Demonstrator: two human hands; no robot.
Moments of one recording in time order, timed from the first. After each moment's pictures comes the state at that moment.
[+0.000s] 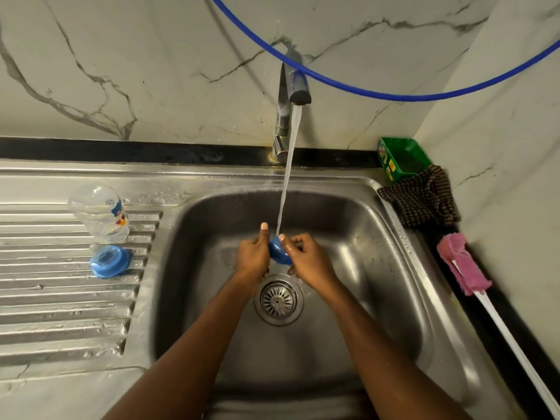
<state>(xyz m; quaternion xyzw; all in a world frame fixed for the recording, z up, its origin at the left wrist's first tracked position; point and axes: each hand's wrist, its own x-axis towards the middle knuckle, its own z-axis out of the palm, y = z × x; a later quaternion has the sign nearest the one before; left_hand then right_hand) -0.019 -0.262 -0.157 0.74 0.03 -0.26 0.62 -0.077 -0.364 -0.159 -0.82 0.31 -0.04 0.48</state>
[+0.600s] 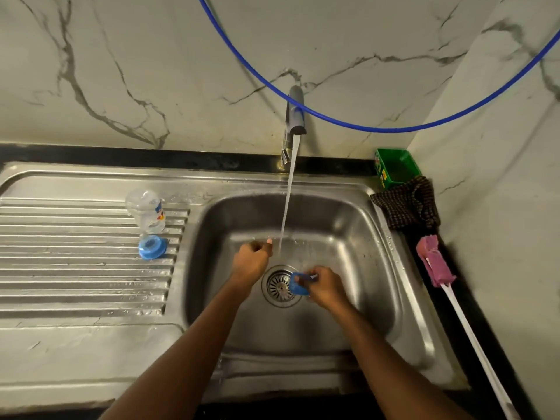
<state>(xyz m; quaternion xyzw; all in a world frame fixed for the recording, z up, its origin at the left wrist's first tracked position) -0.057 -0.218 -0.115 0.81 0.02 -0.24 0.54 -0.151 -0.359 -0.153 -0.82 0.34 -0.02 0.46</state>
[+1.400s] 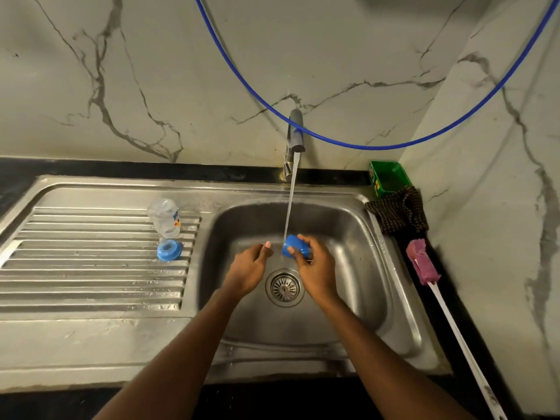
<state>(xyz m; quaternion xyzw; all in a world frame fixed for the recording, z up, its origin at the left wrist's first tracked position) -0.070 -0.184 -0.078 0.87 -0.14 -0.19 0.44 -0.136 -0.334 -0.105 -0.81 0.28 -0.16 0.48</state>
